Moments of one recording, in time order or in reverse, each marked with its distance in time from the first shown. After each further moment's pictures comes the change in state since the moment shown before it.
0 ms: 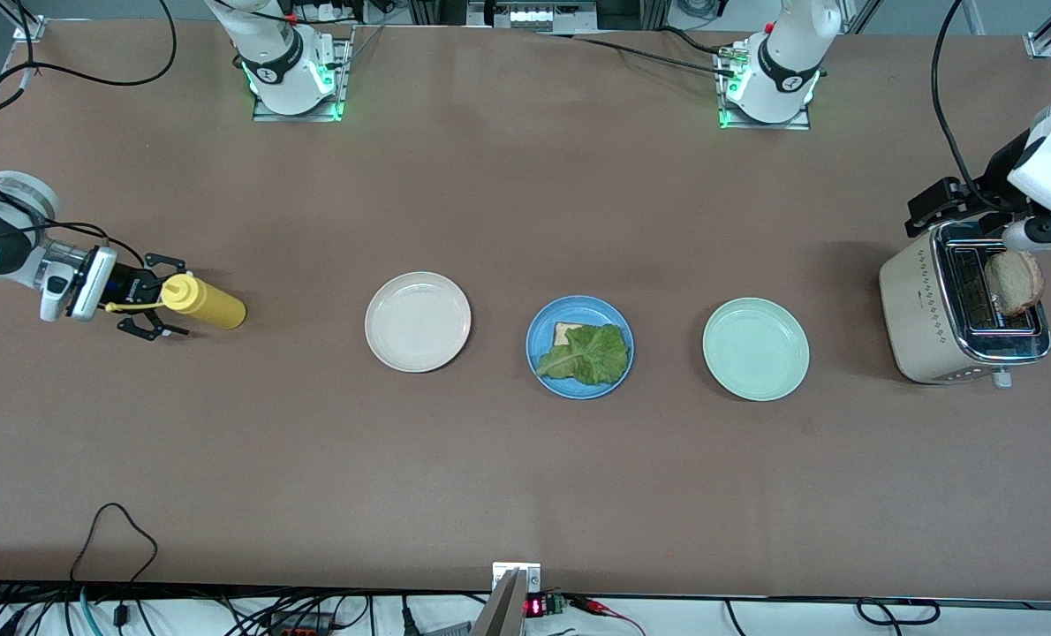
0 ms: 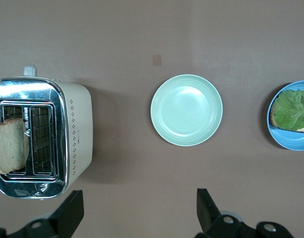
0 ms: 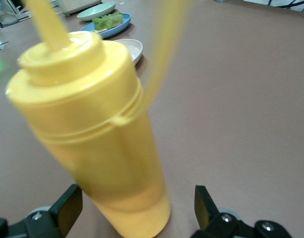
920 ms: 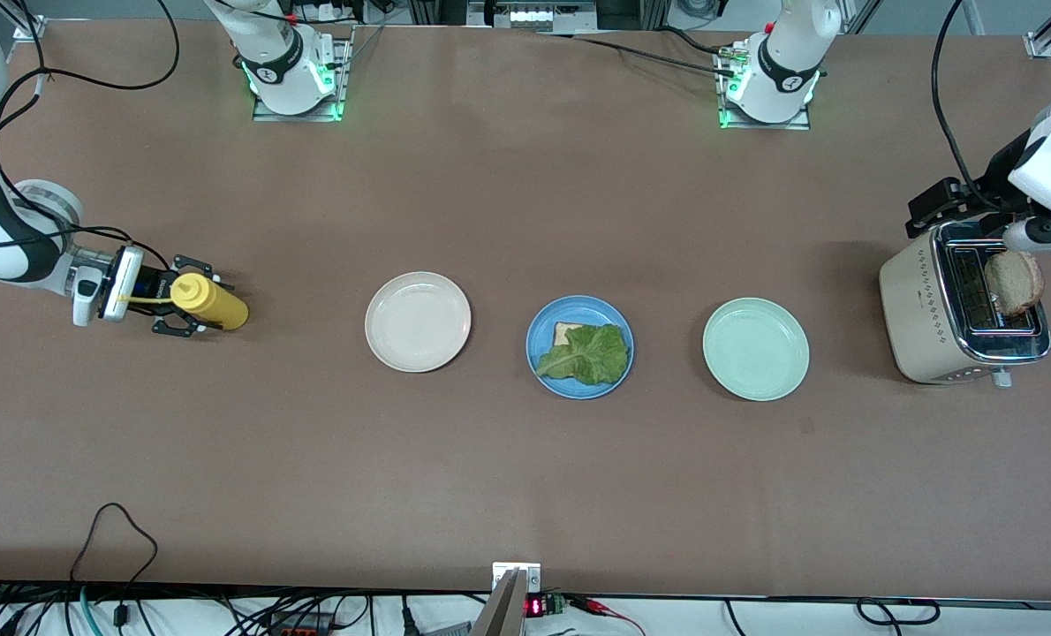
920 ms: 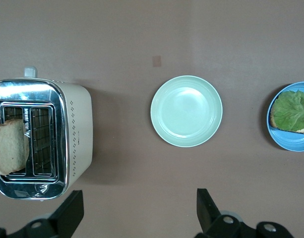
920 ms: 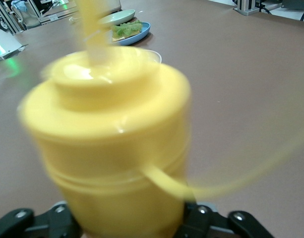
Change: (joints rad) left arm 0.000 0.000 0.000 0.000 0.000 0.004 0.000; right arm 0.024 0.005 0.055 -0.011 0.015 0.007 -0.024
